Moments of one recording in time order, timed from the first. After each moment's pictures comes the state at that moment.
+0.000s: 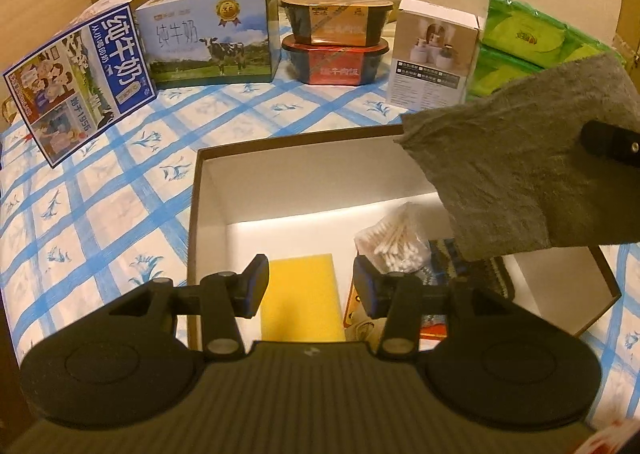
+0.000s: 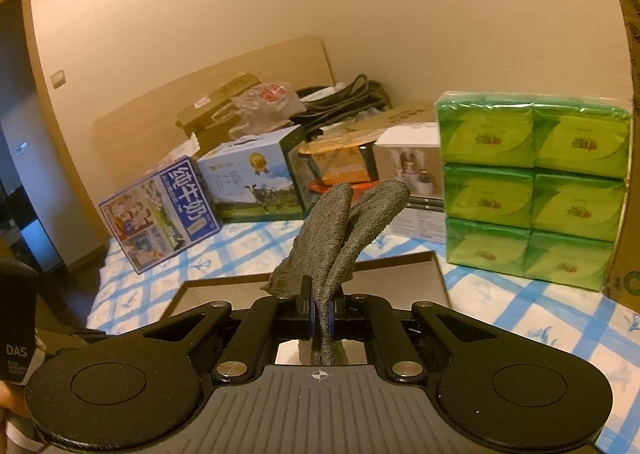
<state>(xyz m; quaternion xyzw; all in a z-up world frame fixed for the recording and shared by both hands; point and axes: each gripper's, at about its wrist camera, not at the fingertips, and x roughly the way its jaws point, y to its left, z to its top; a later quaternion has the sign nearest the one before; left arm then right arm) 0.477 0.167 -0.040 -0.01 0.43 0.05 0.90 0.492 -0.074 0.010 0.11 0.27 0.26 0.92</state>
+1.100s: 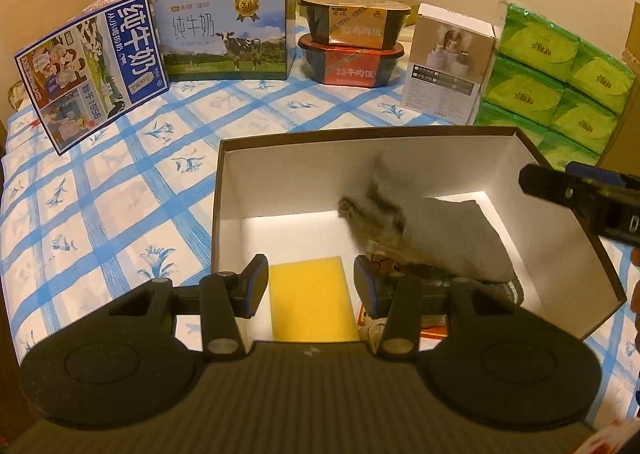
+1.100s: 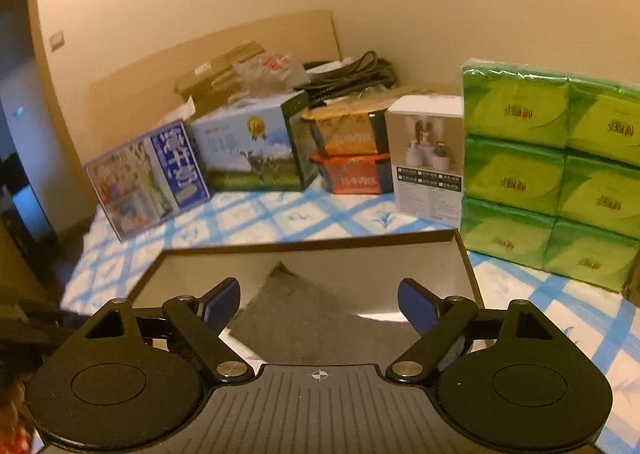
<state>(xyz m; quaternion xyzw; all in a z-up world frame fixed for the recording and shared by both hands) 0.470 0.183 -0.044 -0.03 0.42 0.06 0.90 0.517 -0.041 -0.029 0.05 0.29 0.26 0.92</state>
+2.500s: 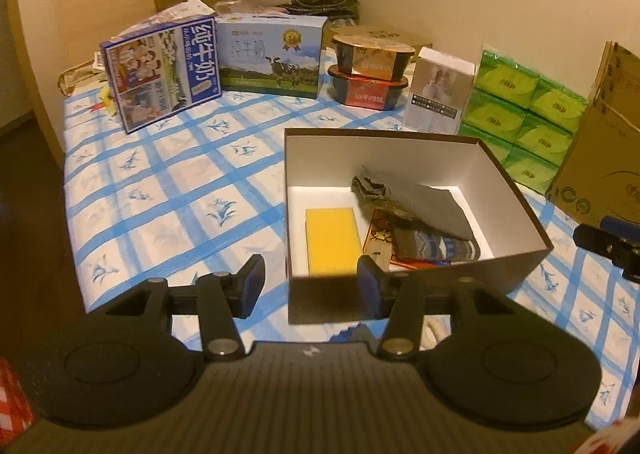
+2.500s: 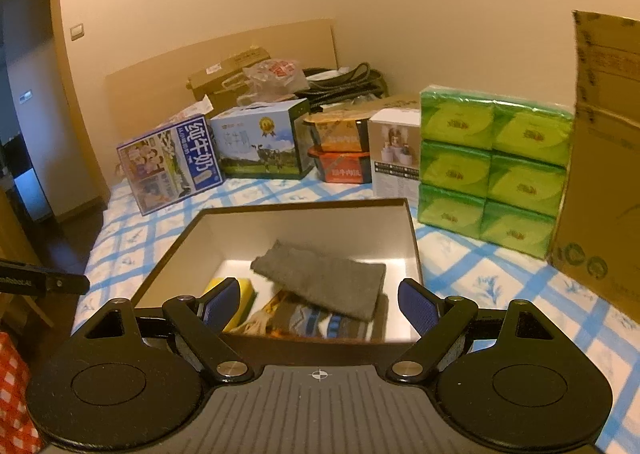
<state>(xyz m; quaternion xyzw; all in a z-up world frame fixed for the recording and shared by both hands) 0.299 0.183 0.035 -0.06 0.38 0.09 0.92 0.370 -0.105 0.023 0.03 0.29 0.25 0.92</state>
